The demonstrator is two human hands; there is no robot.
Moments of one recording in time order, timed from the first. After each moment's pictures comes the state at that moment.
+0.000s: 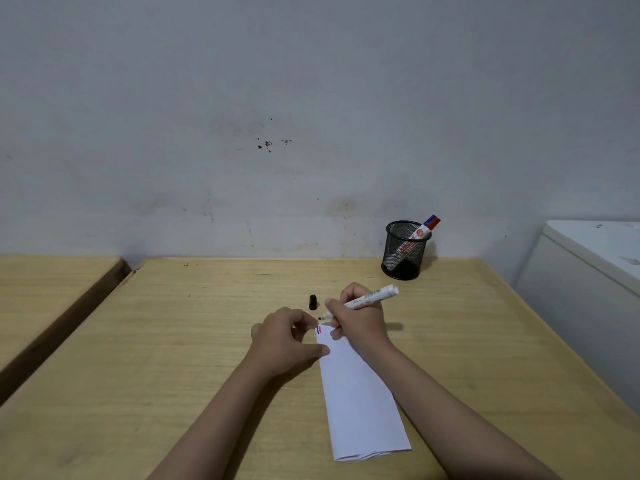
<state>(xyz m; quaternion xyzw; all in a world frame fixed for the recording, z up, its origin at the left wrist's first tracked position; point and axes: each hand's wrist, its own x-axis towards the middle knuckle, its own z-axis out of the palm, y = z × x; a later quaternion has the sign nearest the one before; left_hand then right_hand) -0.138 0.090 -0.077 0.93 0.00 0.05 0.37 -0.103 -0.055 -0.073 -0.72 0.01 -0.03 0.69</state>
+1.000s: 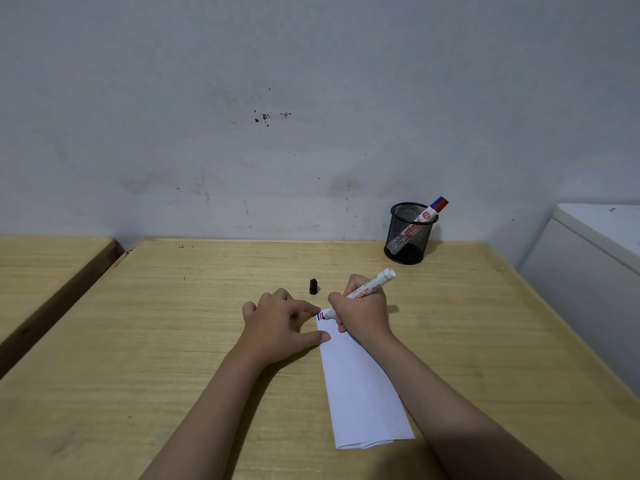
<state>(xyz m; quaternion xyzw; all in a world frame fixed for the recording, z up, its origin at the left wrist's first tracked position) -0.135 0.100 -0.084 0.96 -0.05 0.05 0.26 -0.101 -0.051 -0.082 -0.77 0.06 -0.05 0.63</state>
